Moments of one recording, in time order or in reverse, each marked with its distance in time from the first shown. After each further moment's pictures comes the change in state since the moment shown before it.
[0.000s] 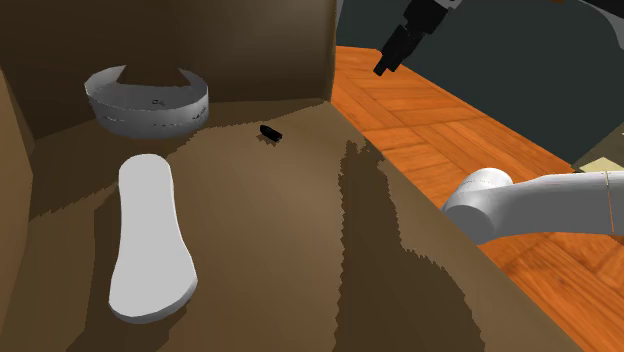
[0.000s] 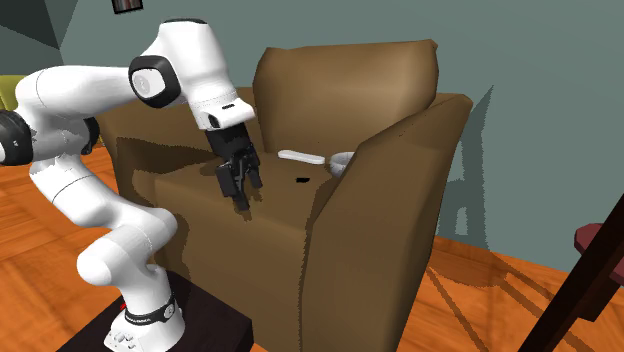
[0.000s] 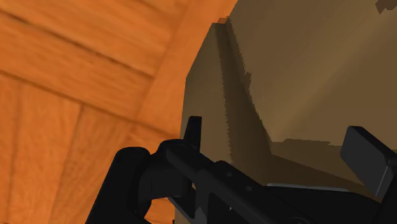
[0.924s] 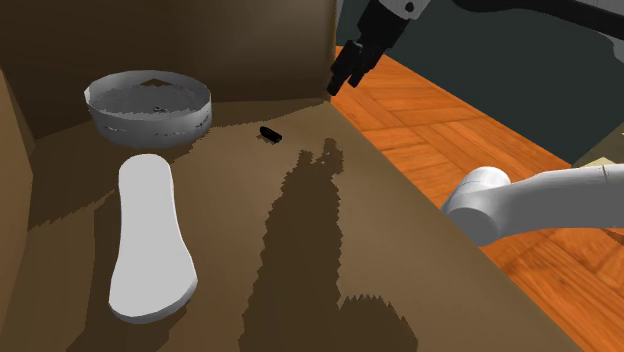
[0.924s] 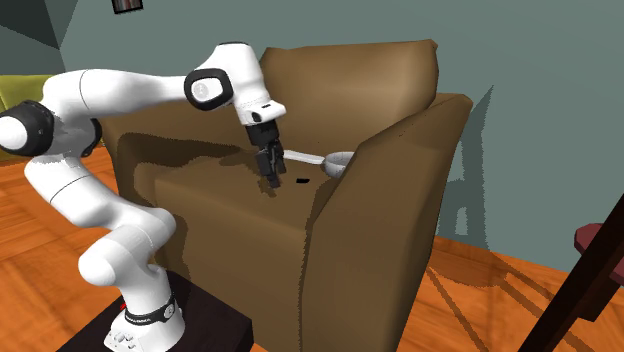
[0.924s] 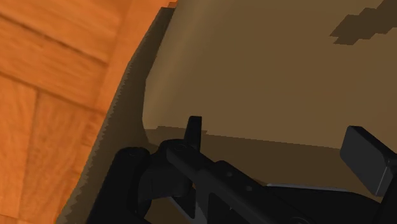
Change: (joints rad) arm 0.067 0.042 0.294 -0.014 0.106 0.115 0.266
